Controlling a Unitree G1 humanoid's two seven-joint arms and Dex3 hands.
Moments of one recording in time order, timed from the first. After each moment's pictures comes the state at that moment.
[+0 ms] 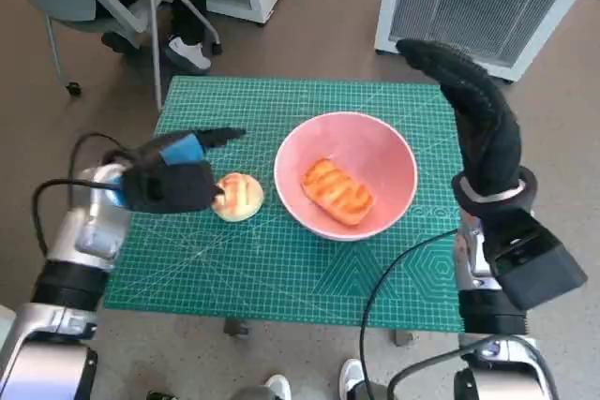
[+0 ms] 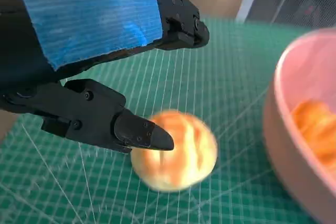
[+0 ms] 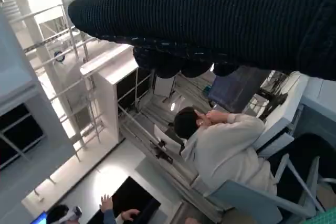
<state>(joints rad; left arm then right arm) -0.75 0.57 -0.29 0.65 0.46 -0.06 -0.56 -0.72 -0.18 -0.08 0.53 0.18 -0.90 0.36</state>
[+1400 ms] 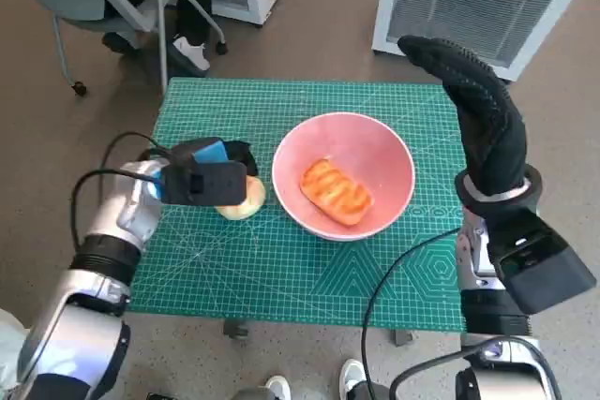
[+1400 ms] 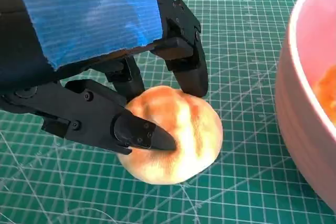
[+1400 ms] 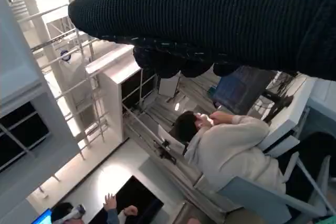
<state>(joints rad) -0.89 0.52 -0.37 0.92 0.50 -0.15 -0.48 -0.71 -0.19 -0.08 0.49 0.18 -0.88 0.36</state>
